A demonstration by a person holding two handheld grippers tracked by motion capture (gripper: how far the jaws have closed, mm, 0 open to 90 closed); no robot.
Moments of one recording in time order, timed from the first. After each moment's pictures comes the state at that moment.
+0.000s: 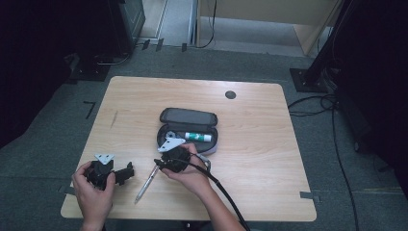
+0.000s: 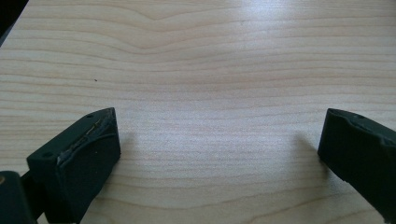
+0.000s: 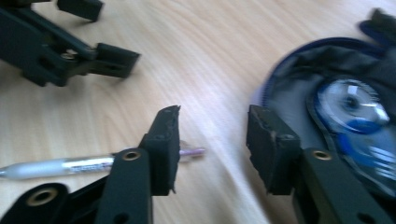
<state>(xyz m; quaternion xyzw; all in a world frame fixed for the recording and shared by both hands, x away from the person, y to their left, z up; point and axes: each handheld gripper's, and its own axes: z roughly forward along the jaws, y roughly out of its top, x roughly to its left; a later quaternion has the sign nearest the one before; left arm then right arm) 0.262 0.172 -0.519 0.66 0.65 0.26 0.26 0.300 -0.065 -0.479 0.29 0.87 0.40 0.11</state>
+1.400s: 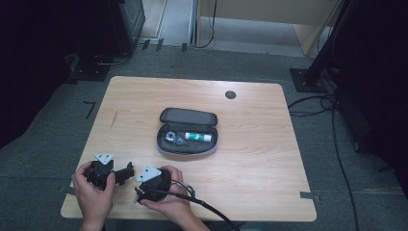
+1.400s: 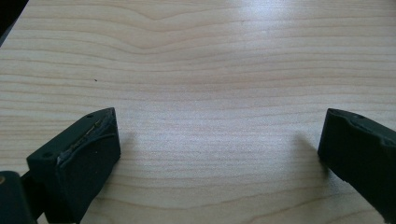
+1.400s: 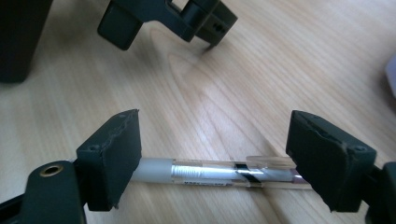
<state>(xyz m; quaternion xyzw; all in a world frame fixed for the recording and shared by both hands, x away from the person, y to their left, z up) 0.262 0.172 -0.519 0.66 0.65 0.26 0.26 0.232 -0.006 -0.514 0.29 0.87 0.37 0.14</state>
